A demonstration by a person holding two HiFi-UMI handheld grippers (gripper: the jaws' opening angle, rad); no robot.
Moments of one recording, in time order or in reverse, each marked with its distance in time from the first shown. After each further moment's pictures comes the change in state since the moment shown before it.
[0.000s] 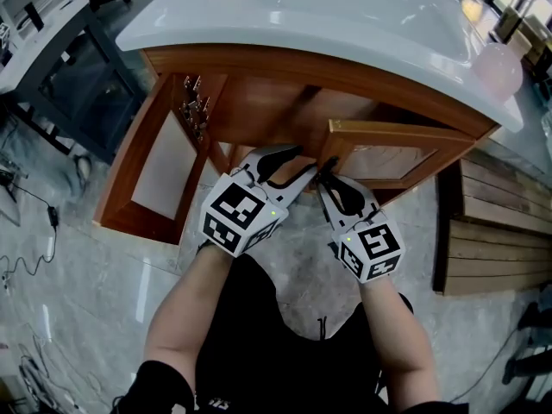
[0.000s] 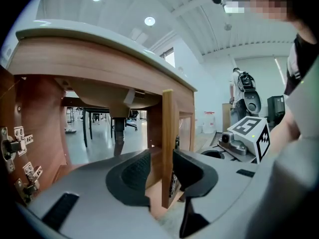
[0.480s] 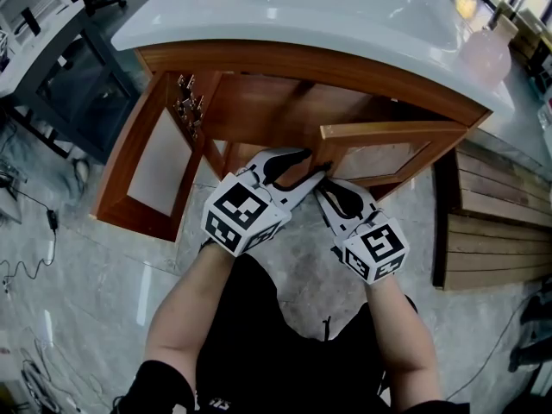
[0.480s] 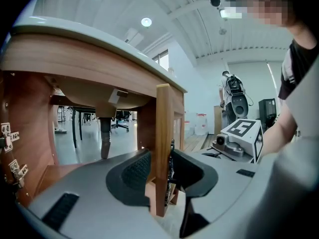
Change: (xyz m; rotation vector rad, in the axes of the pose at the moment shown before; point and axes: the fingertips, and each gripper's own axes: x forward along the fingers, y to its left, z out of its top) left arm 0.008 -0.033 0.003 0.008 -0.018 -0.087; right arm -0.022 0.013 -0.007 -0.028 -0.006 0.100
